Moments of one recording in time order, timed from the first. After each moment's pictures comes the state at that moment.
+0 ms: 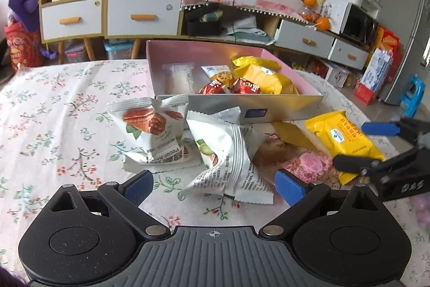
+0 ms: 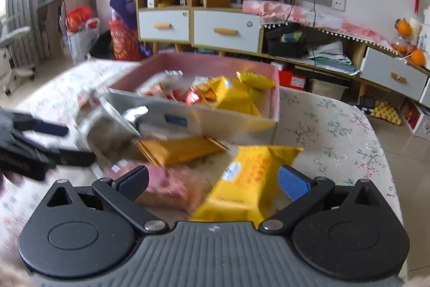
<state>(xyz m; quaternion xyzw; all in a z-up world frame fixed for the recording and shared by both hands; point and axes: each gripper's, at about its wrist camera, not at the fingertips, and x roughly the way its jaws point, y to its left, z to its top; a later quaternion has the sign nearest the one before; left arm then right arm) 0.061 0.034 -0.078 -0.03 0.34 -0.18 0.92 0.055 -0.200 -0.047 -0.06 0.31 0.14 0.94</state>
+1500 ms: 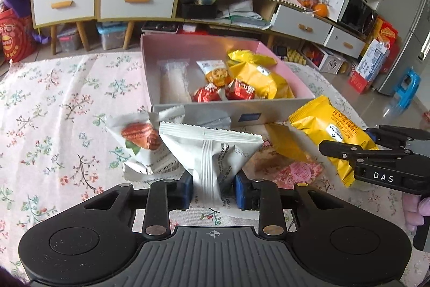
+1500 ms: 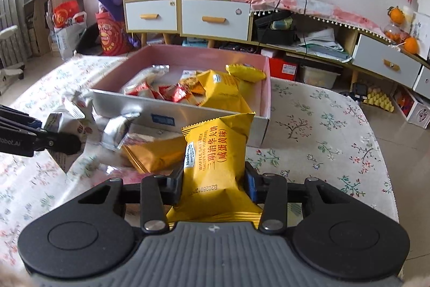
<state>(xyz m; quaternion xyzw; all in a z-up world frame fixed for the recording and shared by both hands) 0.077 0.037 -0.047 -0.04 0.40 -0.19 0.90 0.062 -0.201 -0.035 -0.04 0.34 0.13 0.93</state>
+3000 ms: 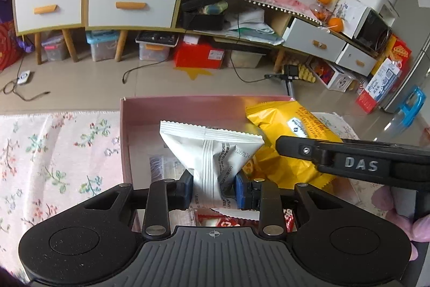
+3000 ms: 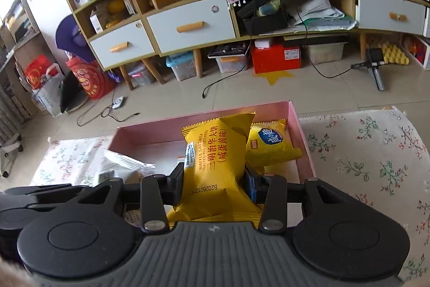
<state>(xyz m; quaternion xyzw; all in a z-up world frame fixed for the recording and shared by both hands) 0.239 0.013 -0.042 -0.05 0.40 -0.20 0.89 0.200 -0.173 -0.022 0.11 0.38 0.09 0.91</state>
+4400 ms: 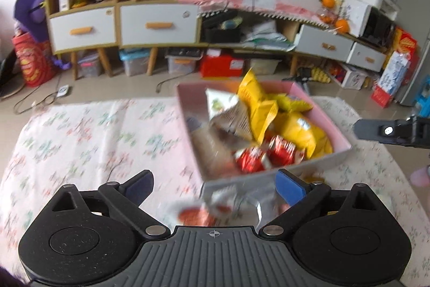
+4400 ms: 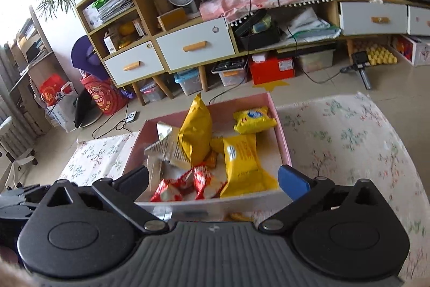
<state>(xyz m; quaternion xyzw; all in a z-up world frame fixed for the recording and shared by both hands) 0.127 0.054 -0.011 -0.01 0.37 -0.14 0.92 0.117 -0.201 0.008 0.15 0.35 0.10 0.92</state>
